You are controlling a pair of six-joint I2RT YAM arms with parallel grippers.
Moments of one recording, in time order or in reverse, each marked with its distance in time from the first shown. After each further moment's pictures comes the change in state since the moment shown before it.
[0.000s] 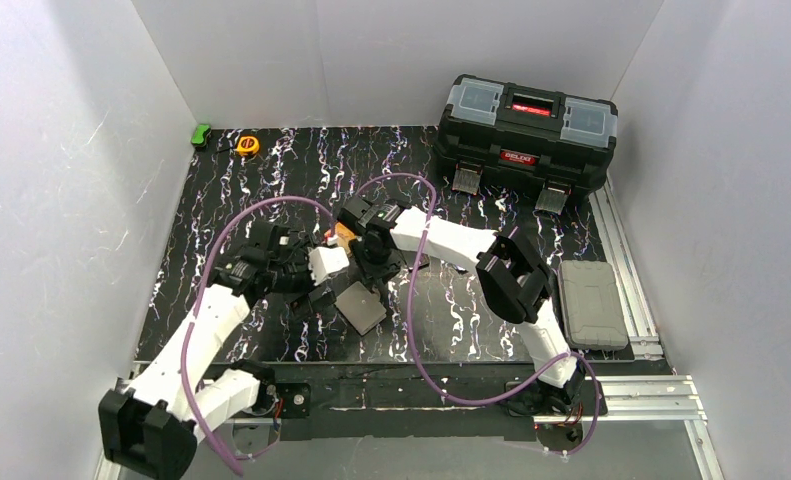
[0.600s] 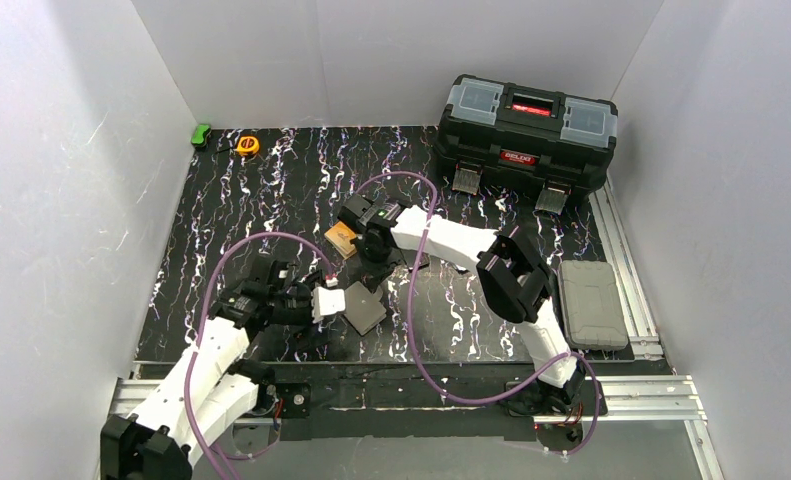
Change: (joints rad) left arm 0.000 -0.137 -0.272 0.066 0.291 0.129; right arm -0.005 0.002 0.013 0.005 0.020 -0.001
